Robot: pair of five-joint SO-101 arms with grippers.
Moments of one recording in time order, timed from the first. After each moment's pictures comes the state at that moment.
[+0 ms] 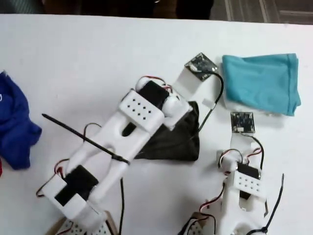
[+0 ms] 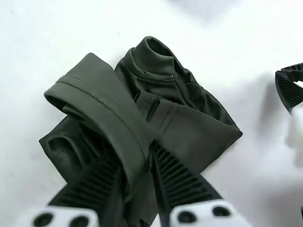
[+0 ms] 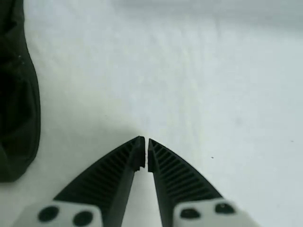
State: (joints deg) left arm 31.6 3.8 -6.2 76.4 -5.5; right arm 16.4 -48.7 82.6 35.5 20.1
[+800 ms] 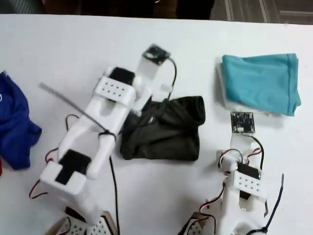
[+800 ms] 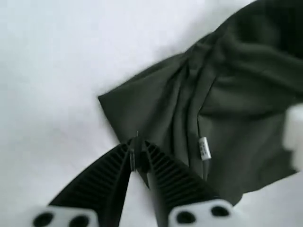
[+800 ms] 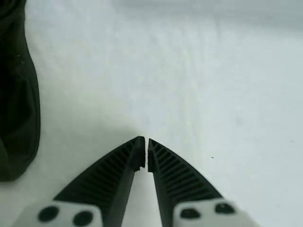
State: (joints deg) left arm 14.4 11.9 0.3 72.4 -9.5; right arm 16.4 -48.7 82.6 35.5 20.1
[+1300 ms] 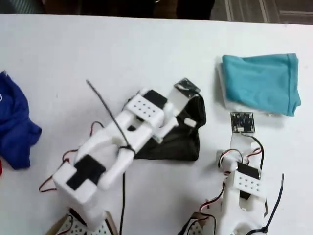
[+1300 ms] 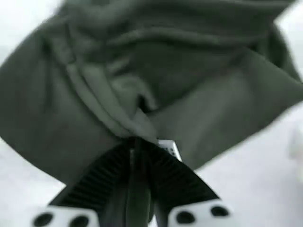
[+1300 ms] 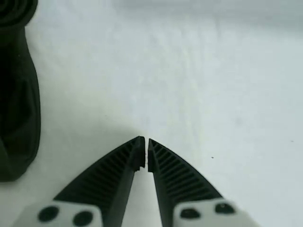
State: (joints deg) left arm 29.0 11.1 6.6 75.0 -6.0; right arm 16.5 -48.7 82.6 35.5 20.1
